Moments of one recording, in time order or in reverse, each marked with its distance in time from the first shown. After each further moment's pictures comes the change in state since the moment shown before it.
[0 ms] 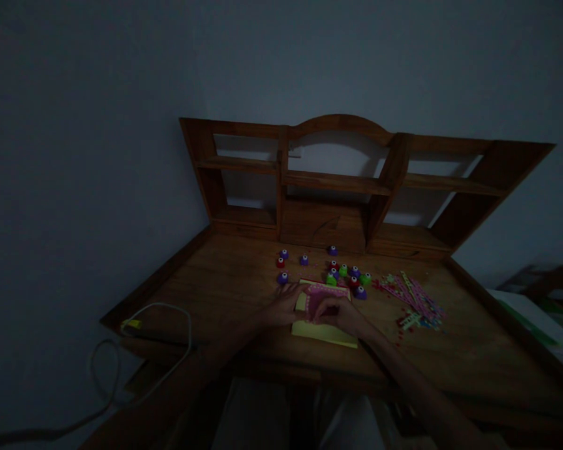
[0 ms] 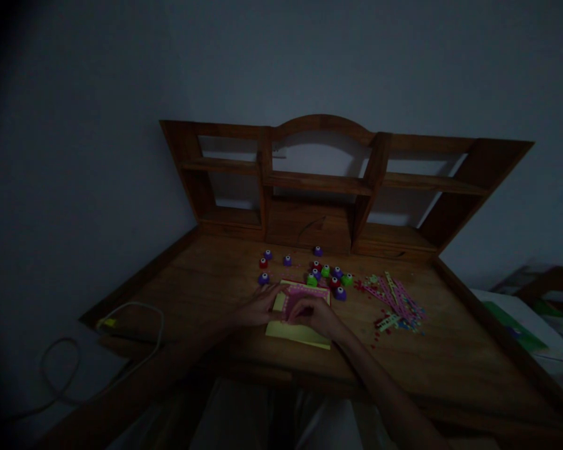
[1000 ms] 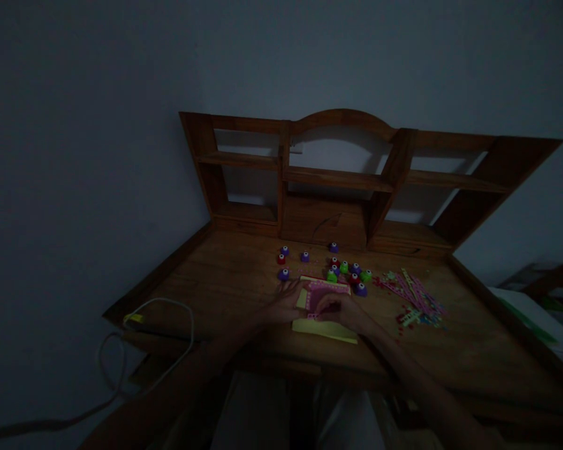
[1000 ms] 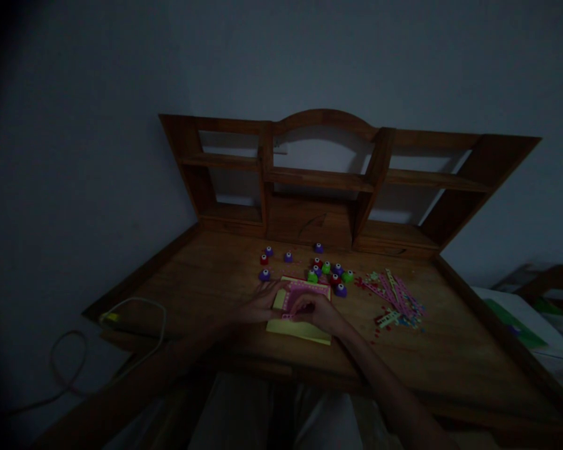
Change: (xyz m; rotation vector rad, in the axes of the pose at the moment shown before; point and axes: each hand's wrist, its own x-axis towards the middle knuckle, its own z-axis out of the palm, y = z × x) left_hand 0.000 0.004 0.004 -0.024 0.008 -0.051; right_hand -0.002 0.003 -0.006 -0.004 0.013 0.045
